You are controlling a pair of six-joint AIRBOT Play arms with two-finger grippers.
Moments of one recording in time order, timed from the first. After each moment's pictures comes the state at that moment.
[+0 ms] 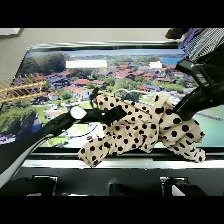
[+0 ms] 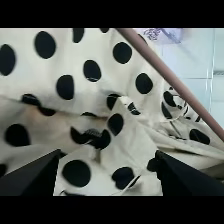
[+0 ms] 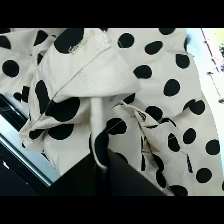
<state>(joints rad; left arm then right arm) -0.68 -1.51 1.13 0.51 -0.55 -1.57 -0.06 -1.07 1.44 -1.25 1.69 0.85</state>
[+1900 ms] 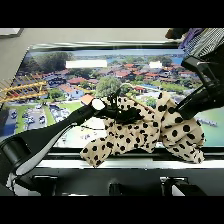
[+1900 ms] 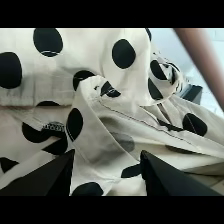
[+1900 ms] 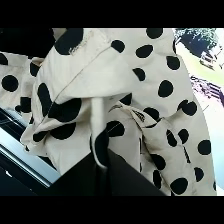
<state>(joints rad) -0.72 -1.78 1.44 0.43 -0.80 -1.57 -0.06 -1.03 1.44 -1.27 1.68 0.93</state>
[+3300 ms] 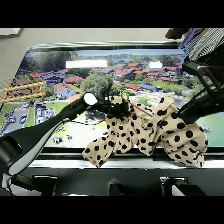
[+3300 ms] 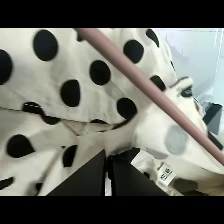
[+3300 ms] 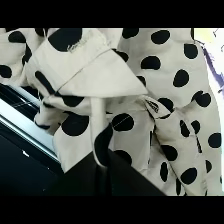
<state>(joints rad) -0.62 -1.73 1.44 0.63 -0.84 -1.66 -0.06 -1.01 1.44 -1.29 1.78 0.99</state>
